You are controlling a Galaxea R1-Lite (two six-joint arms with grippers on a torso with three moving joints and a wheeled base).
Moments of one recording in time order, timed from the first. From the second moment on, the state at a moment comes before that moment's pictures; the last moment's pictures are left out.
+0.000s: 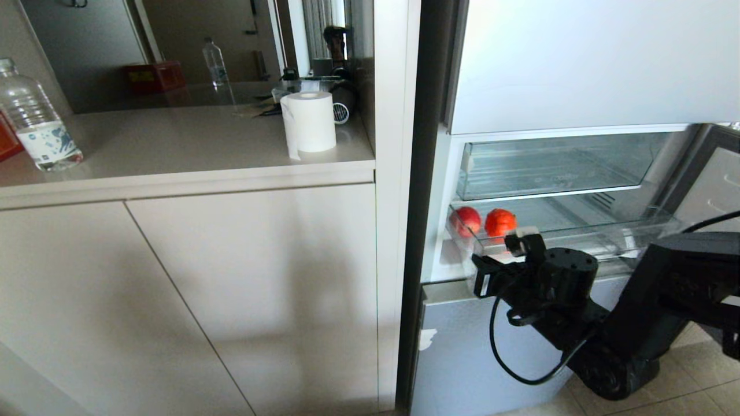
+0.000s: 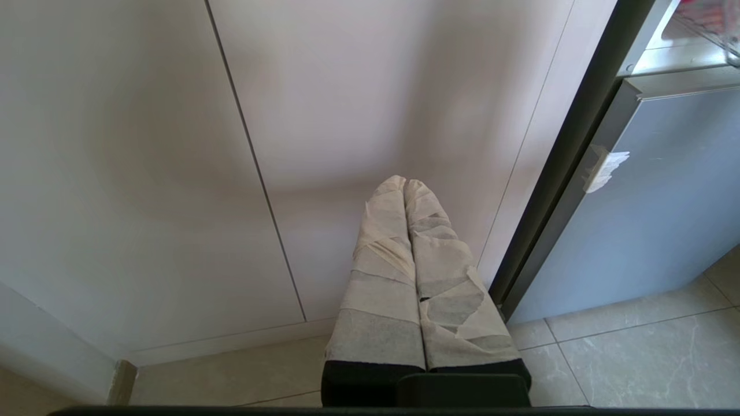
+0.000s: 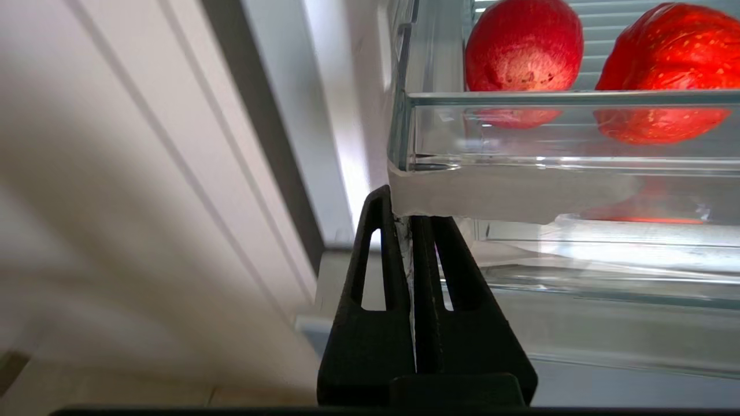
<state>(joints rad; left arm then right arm) 0.00 0.00 -0.05 0.13 0.01 0.01 0.35 2.18 -0.62 -1.48 -0.08 0.08</state>
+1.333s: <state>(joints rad) 0.00 0.00 -0.05 0.13 0.01 0.01 0.09 1.67 -0.93 -0.40 -0.03 0.09</state>
